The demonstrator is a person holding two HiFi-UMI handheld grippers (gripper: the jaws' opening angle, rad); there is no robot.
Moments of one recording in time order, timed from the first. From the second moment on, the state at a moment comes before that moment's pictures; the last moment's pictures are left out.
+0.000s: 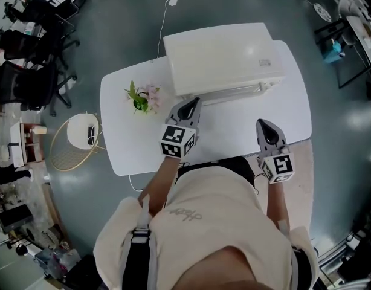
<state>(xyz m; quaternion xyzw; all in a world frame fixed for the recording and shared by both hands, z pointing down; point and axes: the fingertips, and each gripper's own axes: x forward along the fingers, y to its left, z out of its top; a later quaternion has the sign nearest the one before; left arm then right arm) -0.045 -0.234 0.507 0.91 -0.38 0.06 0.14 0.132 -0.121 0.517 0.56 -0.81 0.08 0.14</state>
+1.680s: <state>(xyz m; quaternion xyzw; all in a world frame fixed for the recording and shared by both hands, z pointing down) -0.036 -0.243 0.541 0.84 -0.48 0.18 0.15 0.178 -0.157 0.535 0.46 -0.87 0.13 0.09</state>
